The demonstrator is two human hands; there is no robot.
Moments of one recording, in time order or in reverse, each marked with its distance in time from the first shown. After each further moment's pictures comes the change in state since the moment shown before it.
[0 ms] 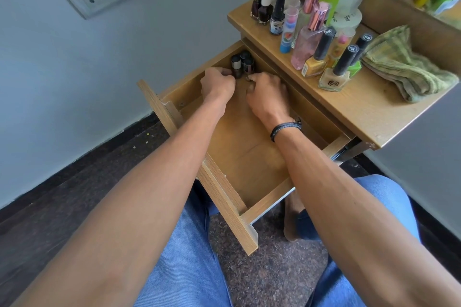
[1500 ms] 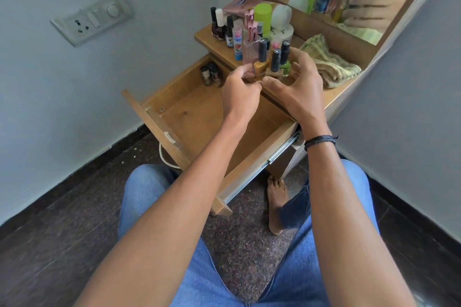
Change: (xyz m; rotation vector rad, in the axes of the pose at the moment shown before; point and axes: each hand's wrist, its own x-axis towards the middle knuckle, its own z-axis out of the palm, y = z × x) left_hand -0.158 0.047 0.028 -0.134 -0.142 0.415; right_hand -0.087 0.050 -0.151 0.407 0.291 -0.008
